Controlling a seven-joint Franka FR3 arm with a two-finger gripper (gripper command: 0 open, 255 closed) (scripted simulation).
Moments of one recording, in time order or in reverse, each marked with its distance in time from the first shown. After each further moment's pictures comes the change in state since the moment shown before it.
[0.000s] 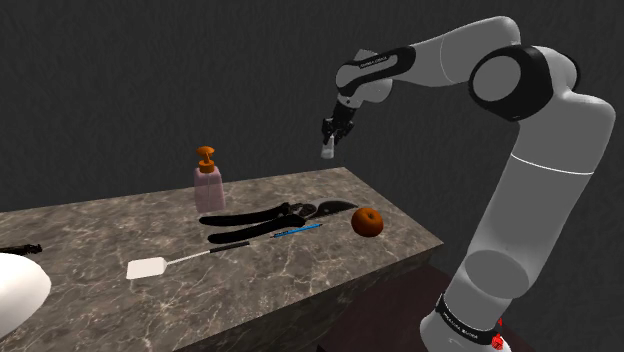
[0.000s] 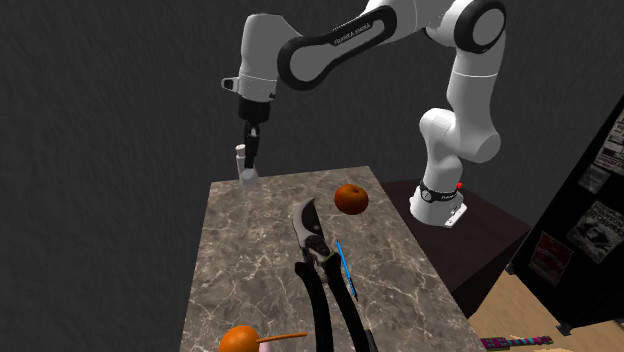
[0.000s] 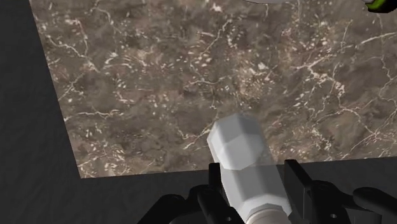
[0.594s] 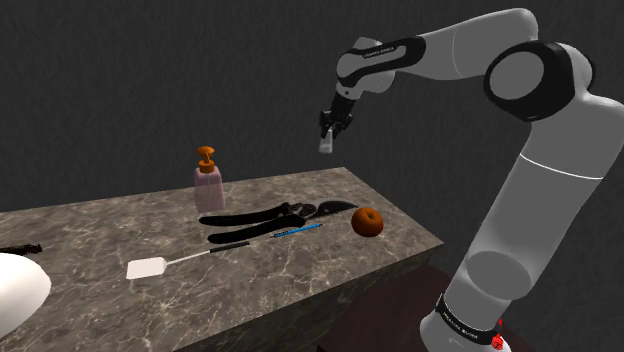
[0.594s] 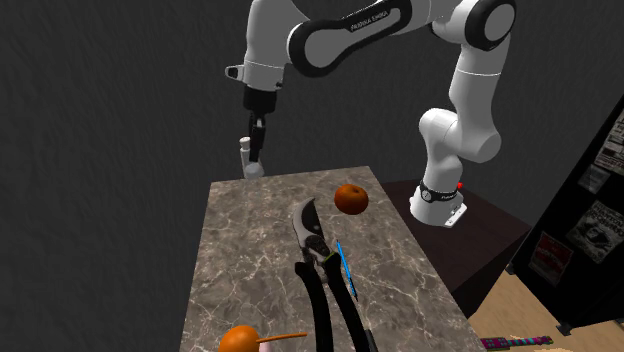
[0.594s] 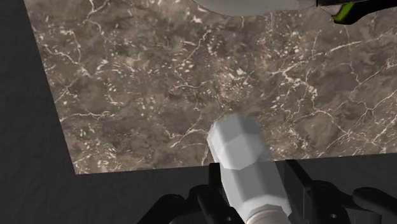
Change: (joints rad) arm 0.026 -0.066 0.020 0.002 -0.041 -0.057 0.071
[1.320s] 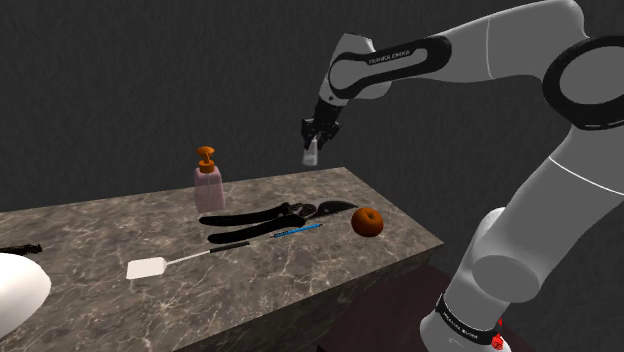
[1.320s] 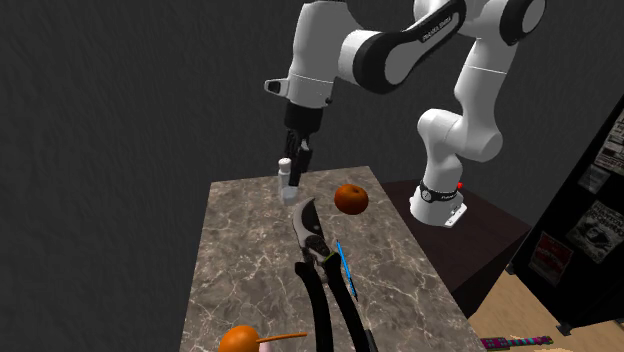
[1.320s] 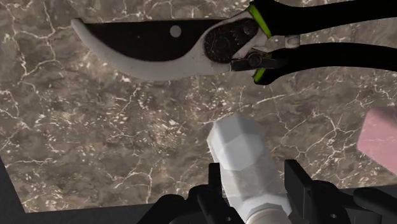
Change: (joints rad) arm 0.100 -0.196 0.143 -0.232 -0.099 0.062 0.282
